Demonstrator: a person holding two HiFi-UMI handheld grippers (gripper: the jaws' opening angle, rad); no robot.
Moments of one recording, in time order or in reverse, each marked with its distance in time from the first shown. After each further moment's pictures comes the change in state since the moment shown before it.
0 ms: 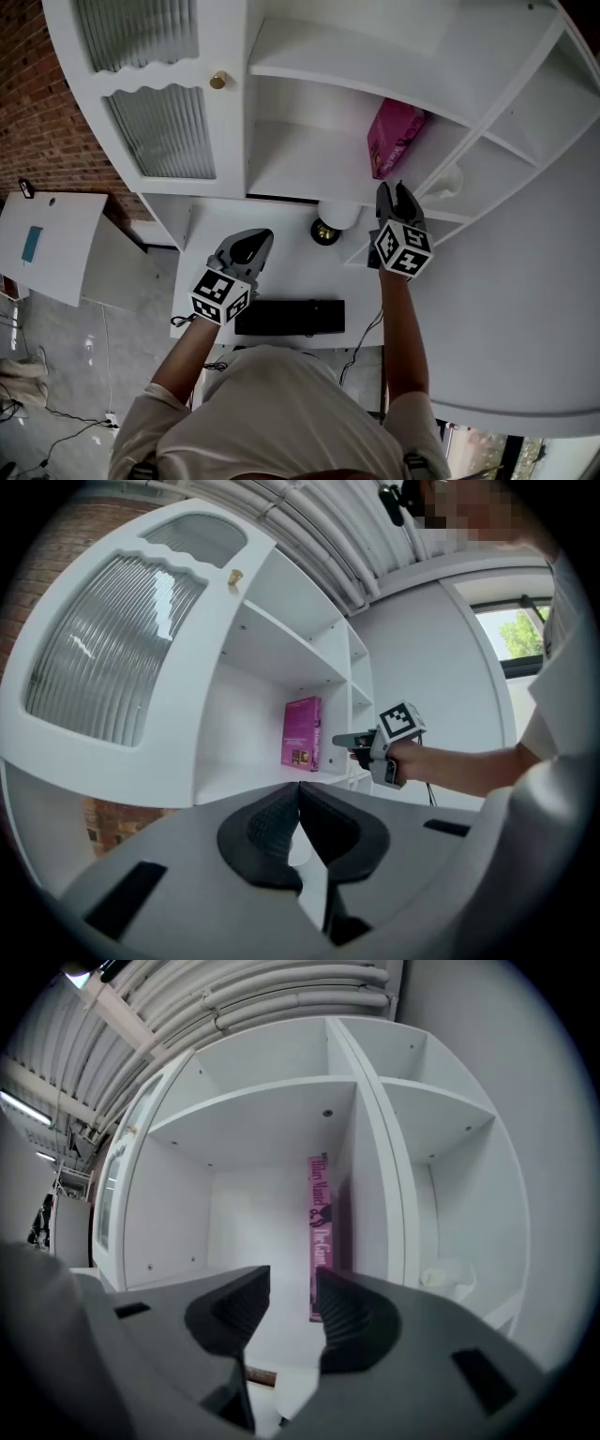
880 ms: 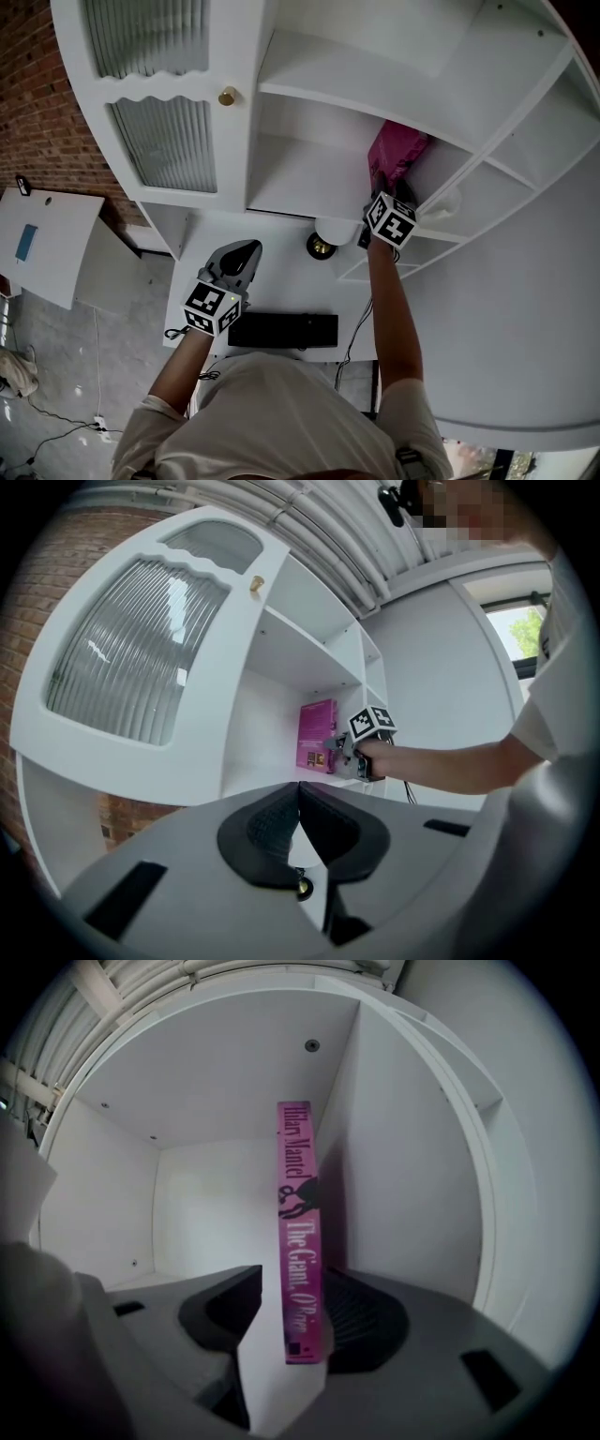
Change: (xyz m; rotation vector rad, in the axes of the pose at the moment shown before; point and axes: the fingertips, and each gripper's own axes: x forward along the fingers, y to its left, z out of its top) left arm -0.007 0.026 -0.002 -0.025 -0.023 0.071; right arm 0.087 -0.032 -0.001 0.039 0.071 -0.193
